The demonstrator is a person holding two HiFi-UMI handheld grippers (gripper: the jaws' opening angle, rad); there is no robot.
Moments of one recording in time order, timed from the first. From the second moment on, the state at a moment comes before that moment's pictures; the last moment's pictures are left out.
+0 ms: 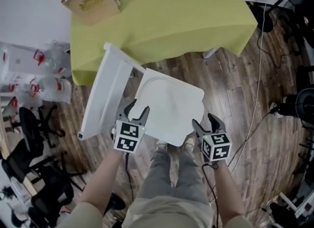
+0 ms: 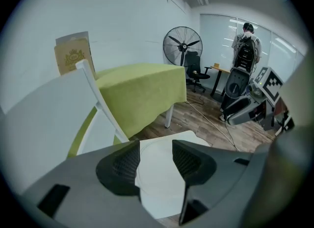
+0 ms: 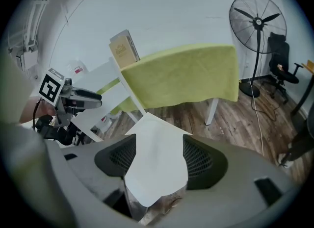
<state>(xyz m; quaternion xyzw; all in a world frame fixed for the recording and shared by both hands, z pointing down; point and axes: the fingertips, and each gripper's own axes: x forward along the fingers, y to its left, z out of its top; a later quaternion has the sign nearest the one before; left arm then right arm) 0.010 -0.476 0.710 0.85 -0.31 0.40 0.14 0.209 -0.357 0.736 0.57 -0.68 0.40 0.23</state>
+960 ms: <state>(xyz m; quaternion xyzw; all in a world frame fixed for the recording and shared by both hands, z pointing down) -0.016 -0.457 0.968 0.78 -0.31 0.48 0.26 0.217 -0.335 0.969 0.56 -0.62 0.47 0.29</state>
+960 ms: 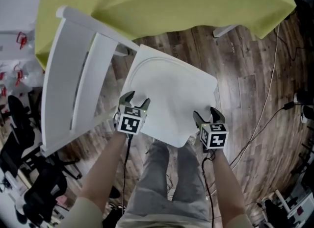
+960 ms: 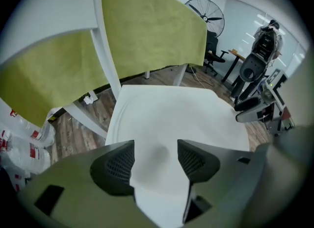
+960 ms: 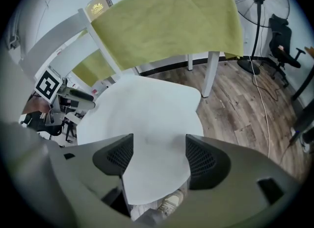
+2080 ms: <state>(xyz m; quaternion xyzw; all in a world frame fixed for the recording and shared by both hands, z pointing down) -0.012 -0.442 0.994 0.73 -0.40 0.49 0.26 0.210 -0.332 0.991 0.58 -0.61 0.45 0.31</state>
